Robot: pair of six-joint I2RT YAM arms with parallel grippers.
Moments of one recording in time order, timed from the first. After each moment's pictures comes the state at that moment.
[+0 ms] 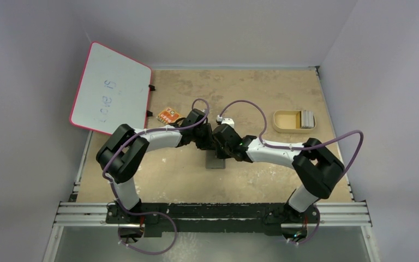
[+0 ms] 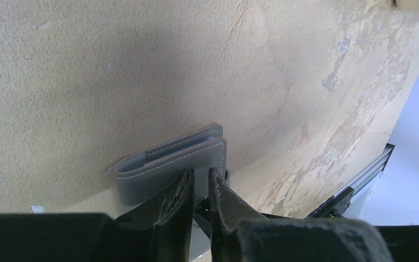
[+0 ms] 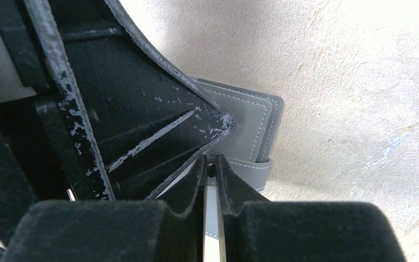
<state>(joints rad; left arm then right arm) -0.68 1.80 0.99 -0.07 0.24 -0.88 0.88 1.62 0.89 -0.21 0.21 0.68</state>
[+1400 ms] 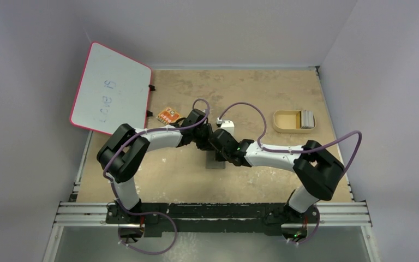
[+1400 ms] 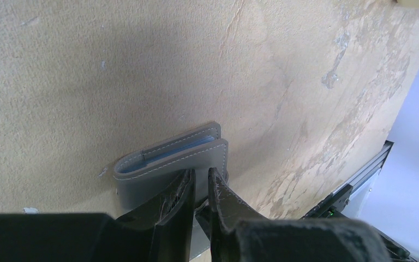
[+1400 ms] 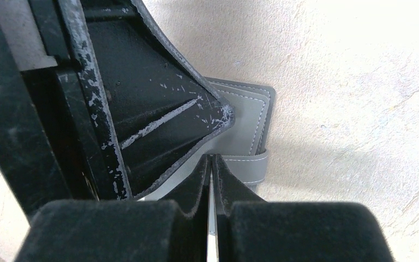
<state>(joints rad) -0.68 1.81 0.99 -0.07 0.25 -0.88 0.95 1.61 0.88 -0.24 0.35 0.75</state>
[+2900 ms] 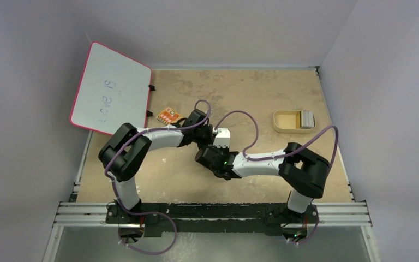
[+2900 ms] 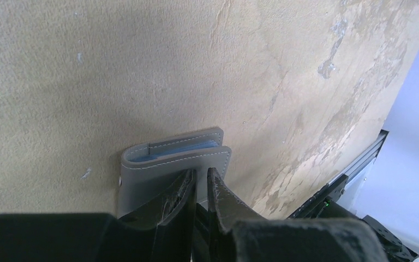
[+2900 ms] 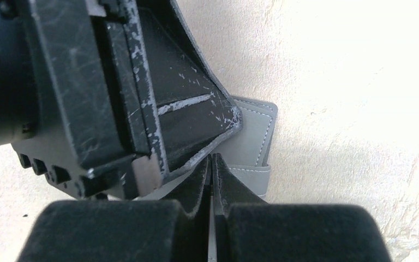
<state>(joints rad) -0.69 1.83 1.00 -0.07 0.29 -0.88 1.13 1.71 0.88 -0.23 0.72 0.95</state>
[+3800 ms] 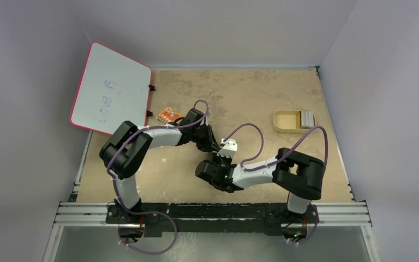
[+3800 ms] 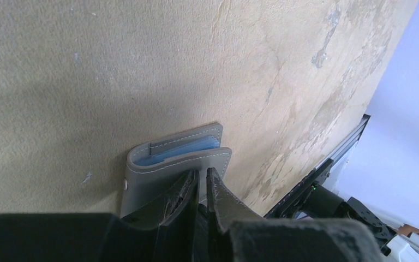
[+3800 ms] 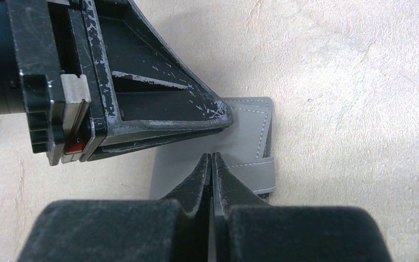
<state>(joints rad) -0.64 1.85 0.99 -0.03 0.40 -0.88 1.25 1.77 0.78 -0.08 0.99 1.21</state>
